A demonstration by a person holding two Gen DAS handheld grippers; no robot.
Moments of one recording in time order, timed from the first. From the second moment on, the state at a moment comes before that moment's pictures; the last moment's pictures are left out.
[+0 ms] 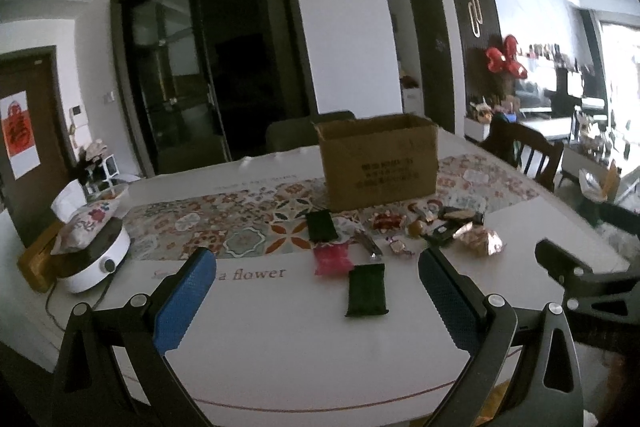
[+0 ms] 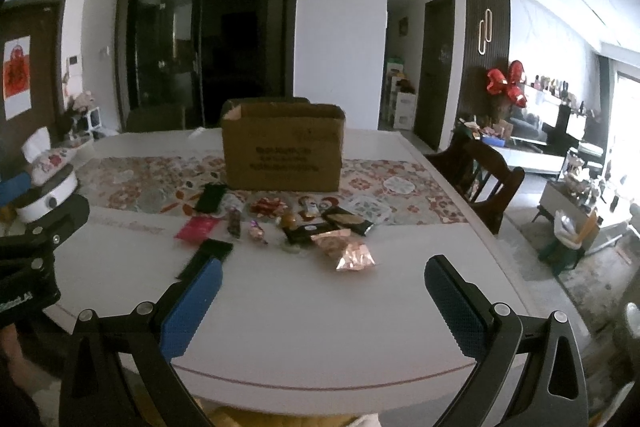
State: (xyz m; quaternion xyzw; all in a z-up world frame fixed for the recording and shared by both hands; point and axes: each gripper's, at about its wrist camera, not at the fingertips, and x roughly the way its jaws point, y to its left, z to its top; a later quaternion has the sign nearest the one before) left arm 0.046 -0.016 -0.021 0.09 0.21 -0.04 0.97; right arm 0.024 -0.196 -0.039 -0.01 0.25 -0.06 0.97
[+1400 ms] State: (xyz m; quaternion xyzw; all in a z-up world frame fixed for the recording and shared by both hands) left arm 0.215 -0.069 -0.156 0.06 0.46 -0.05 0.88; right arm 0.210 -0.259 -0.149 0.01 0.40 -0.04 0.92
